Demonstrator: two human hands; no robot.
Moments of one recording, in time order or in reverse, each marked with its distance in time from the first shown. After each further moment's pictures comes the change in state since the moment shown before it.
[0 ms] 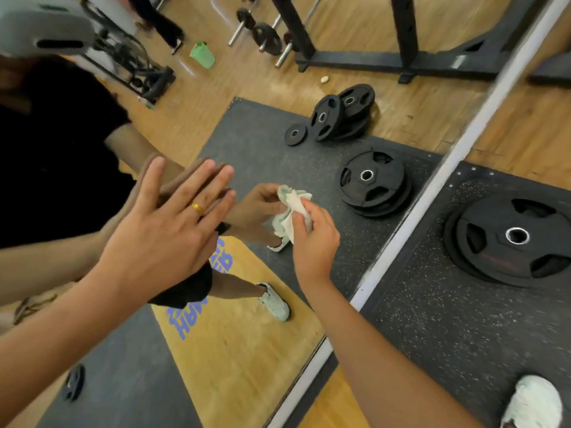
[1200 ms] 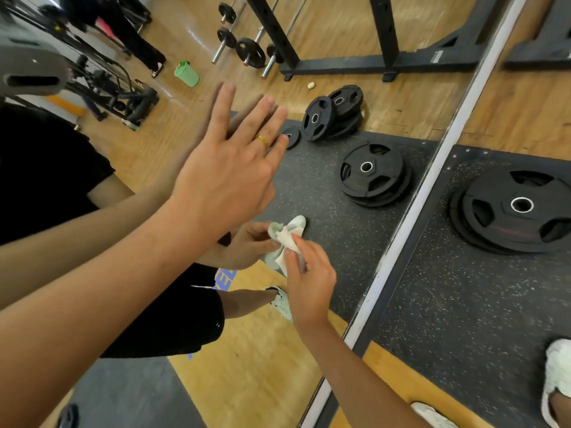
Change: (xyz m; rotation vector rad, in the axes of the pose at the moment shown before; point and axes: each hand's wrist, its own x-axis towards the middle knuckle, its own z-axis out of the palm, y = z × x) left_hand 0.000 0.001 -0.002 0.163 -0.004 0.056; right_hand -0.159 0.013 0.052 0.041 0.090 -0.024
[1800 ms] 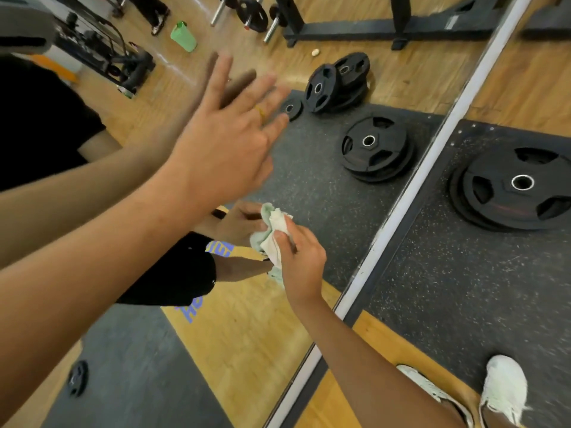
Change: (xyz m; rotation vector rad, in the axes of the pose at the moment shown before) left_hand -0.019 0.010 0.000 -0.262 0.061 0.019; right_hand -0.024 0.032 -0.003 -0.057 -0.134 0.013
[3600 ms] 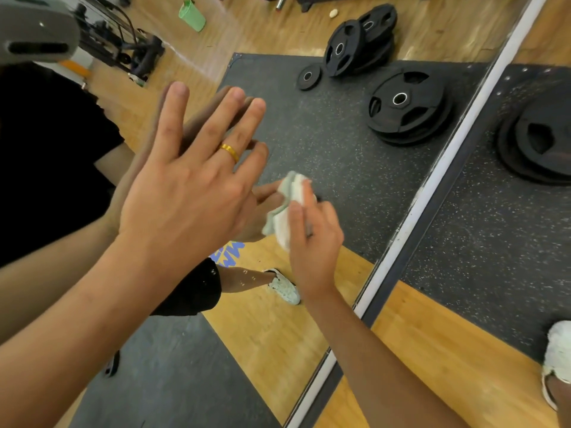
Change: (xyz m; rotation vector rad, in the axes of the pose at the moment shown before) left_hand -0.185 0.051 0.029 -0.016 0.012 -0.105; right_hand -0.101 0.007 0.065 0.122 0.144 -0.081
